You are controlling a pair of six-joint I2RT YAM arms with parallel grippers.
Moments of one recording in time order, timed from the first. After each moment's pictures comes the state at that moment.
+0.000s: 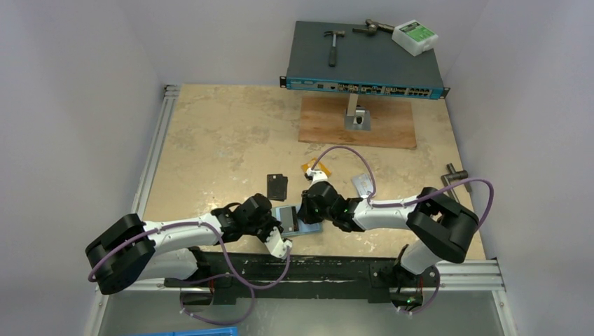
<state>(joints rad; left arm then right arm) -0.93 1.20 0.39 -0.11 0.15 1.31 0.99 1.55 0.61 0.18 0.09 0.74</state>
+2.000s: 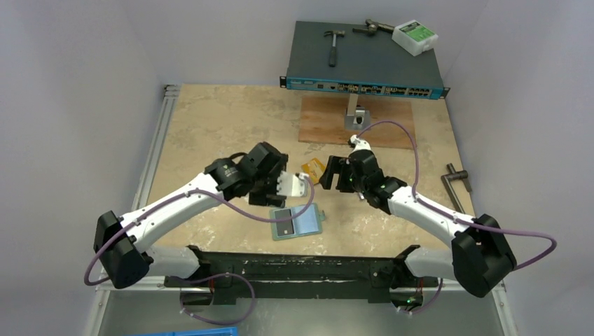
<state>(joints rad) -0.87 1.27 1.07 -0.79 -0.10 0.92 0.60 1.24 0.66 -0.11 0.07 0.62</state>
